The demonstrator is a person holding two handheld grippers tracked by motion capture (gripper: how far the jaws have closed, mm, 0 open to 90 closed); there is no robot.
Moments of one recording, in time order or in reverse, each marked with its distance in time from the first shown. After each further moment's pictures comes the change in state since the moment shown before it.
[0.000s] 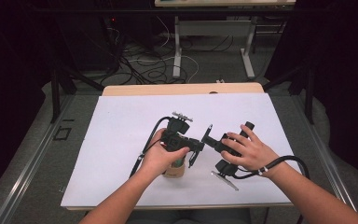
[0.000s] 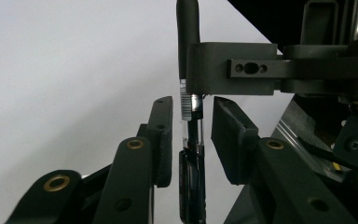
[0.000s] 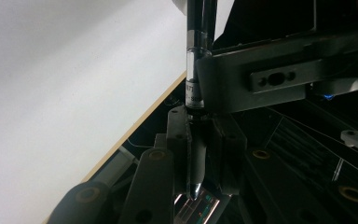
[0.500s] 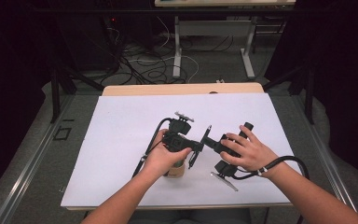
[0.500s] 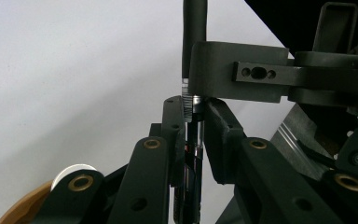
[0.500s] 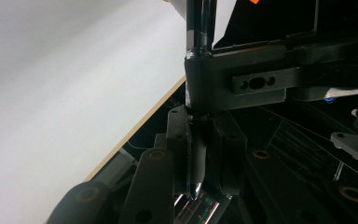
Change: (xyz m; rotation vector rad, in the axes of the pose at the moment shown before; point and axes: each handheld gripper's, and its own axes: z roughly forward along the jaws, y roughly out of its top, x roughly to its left) left arm -0.002 0.000 0.003 0.031 0.026 -0.045; right arm 0.001 0.001 0.001 -0.014 -0.007 0.004
